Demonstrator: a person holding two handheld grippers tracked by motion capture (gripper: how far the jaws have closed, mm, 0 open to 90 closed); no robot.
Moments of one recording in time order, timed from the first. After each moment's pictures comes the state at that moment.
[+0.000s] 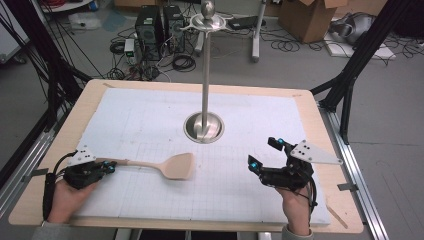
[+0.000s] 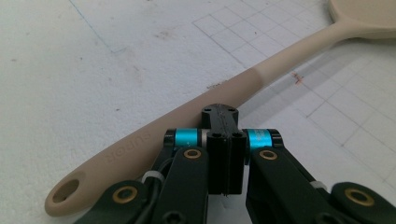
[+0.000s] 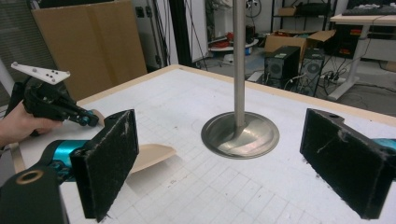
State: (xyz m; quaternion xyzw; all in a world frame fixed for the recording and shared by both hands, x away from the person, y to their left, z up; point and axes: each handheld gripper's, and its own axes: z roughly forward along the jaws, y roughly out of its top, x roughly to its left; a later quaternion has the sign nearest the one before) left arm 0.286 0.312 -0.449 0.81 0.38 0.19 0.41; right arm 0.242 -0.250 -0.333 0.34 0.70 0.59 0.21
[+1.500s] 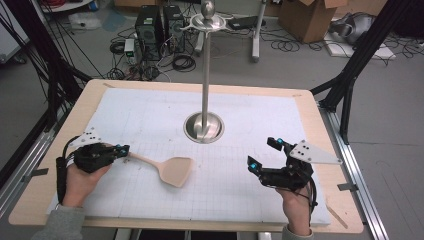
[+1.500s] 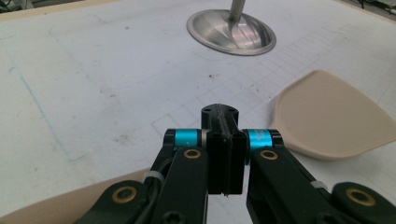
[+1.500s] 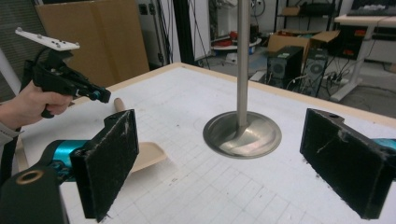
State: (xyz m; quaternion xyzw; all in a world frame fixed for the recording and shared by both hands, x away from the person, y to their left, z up) left arm 0.312 0.278 -0.406 0.78 0.36 0.15 0.50; right arm 0.241 -0.250 -0.331 0.33 0.70 0.59 0.21
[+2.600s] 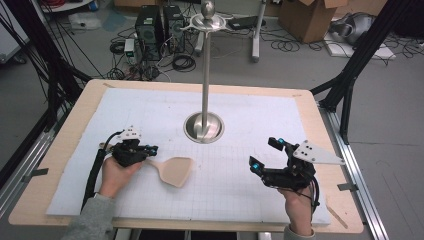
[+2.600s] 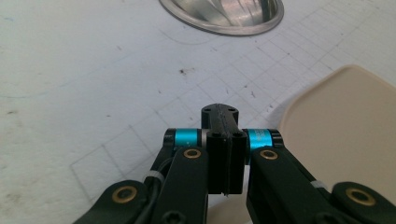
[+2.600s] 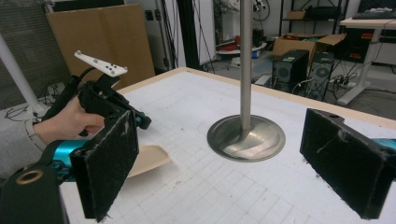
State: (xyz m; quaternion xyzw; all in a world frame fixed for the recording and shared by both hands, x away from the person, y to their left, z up) left arm 0.348 0.201 -0.435 0.81 0.37 0.12 0.44; right arm 0.242 -0.255 -0.332 0.33 0.70 0.60 0.20
